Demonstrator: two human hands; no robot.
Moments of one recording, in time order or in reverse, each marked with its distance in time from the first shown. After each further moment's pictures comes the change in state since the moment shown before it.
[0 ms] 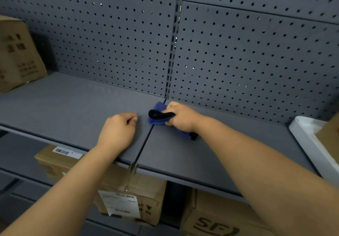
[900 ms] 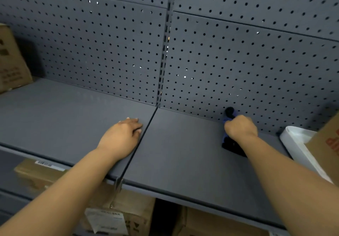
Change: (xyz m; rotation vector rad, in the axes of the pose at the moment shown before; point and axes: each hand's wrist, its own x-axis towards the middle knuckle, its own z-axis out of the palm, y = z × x) left_hand 0.023 0.010 0.023 0.233 -0.230 0.194; right_hand -0.054 0.131 -0.063 -0.102 0.571 0.794
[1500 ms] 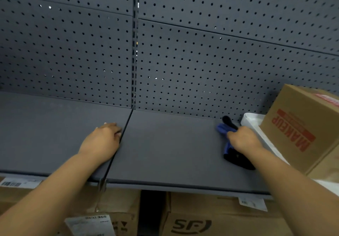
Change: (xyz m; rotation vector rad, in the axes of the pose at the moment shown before) left_hand -0.003 0.007 -0.001 0.012 -0.050 0.010; right_hand -0.070 0.078 -0.052 0.069 0.015 0.141
